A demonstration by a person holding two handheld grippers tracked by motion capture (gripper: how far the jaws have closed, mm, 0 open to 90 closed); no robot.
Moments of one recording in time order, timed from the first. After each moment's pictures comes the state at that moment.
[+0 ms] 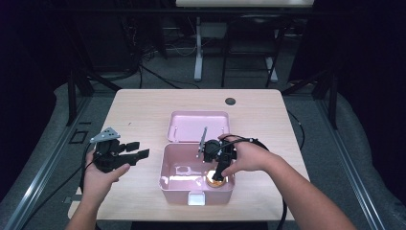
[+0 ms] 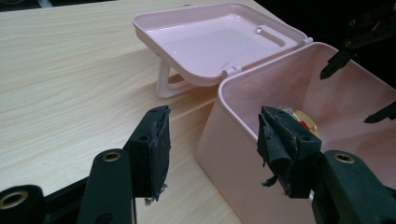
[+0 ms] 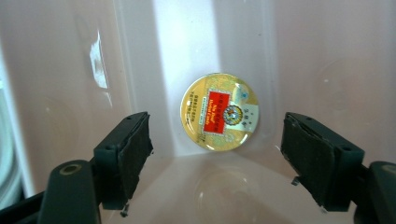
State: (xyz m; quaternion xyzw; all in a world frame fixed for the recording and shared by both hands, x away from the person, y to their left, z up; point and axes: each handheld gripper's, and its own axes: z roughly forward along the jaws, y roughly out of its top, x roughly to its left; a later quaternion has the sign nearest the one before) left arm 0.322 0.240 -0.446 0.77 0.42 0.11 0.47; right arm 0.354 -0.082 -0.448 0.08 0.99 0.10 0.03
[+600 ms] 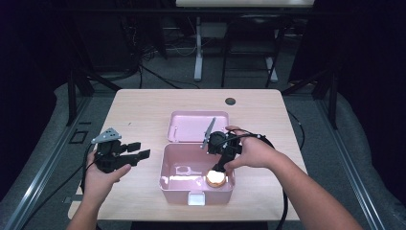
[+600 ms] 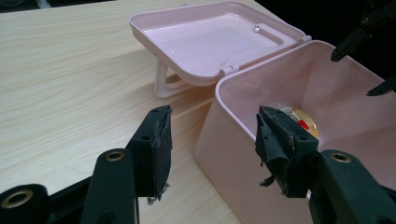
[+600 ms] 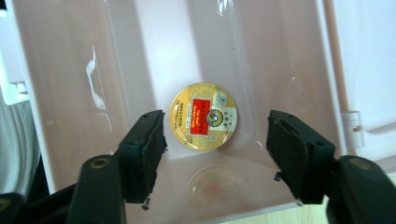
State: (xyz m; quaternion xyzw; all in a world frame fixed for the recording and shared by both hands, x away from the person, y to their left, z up) left arm 0.321 0.238 -0.446 0.77 0.41 0.12 0.47; right arm 0.359 -0.095 -0.426 0.12 0.98 0.14 0.05
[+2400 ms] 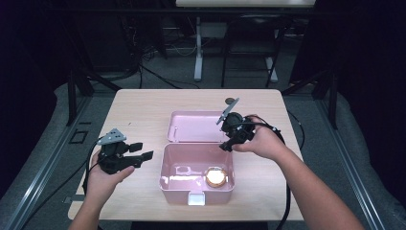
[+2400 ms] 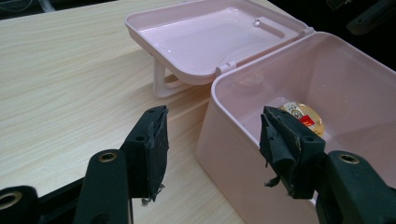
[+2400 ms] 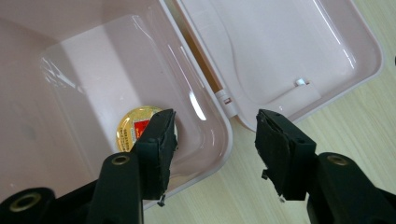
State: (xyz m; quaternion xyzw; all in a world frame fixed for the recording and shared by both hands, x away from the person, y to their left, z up) left arm 0.319 0.227 -0.446 0.79 0.40 0.13 0.45; right arm 0.389 -0.134 -0.407 0.25 0.94 0.21 0.10
